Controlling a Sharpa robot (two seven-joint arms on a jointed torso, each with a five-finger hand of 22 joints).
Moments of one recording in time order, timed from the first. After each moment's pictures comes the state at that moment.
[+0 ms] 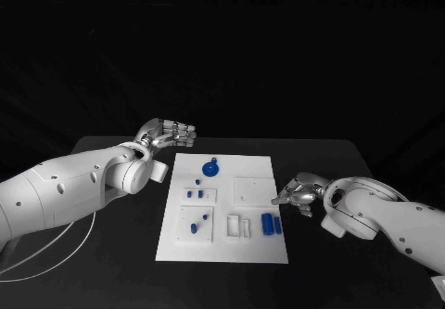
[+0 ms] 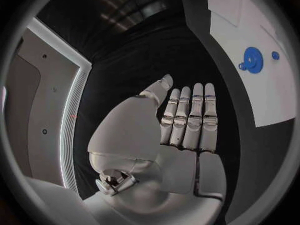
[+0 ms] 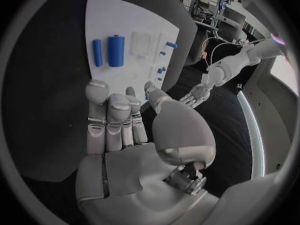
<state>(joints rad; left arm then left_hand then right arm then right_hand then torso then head) 1.29 -0.76 -0.11 1.27 -0.22 -0.32 0.33 1.37 -0.03 0.25 -0.10 0.14 1.05 0.14 0.06 0.06 1.08 0.15 0.06 0.06 1.11 0.13 0.06 0.06 0.06 1.00 0.12 0.08 0.12 0.84 -0.91 0.35 1.61 -1.16 -0.03 -0.46 1.10 -0.04 0.26 -0.04 0.05 1.09 0.09 0.07 0.12 1.26 -0.01 1.07 1.11 1.43 -0.09 1.02 0.99 0.11 1.46 -0.11 0.71 1.19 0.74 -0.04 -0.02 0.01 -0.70</state>
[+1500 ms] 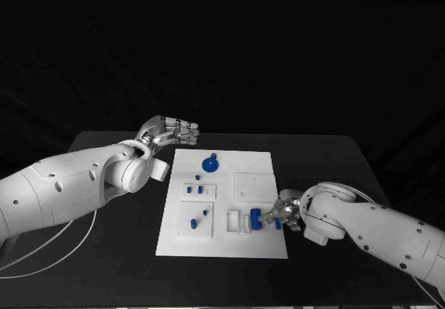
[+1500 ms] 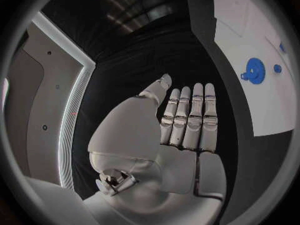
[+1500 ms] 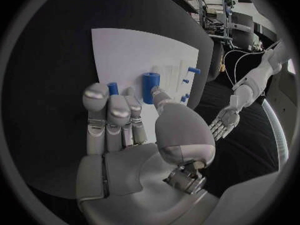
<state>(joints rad) 1.28 -0.77 -0.12 1.30 -0.22 -0.29 0.35 1.36 -0.02 0.22 -0.09 0.14 1.05 0.14 0.06 0.06 1.08 0.15 0.06 0.06 1.11 0.13 0.06 0.06 0.06 1.00 0.12 0.08 0.10 0.83 -0.74 0.29 1.49 -1.20 0.10 -0.70 1.04 -0.03 0.15 0.02 0.07 1.07 0.09 0.07 0.15 1.30 -0.01 1.06 1.23 1.44 -0.08 1.05 1.07 0.11 1.47 -0.11 0.76 1.27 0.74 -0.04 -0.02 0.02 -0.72</state>
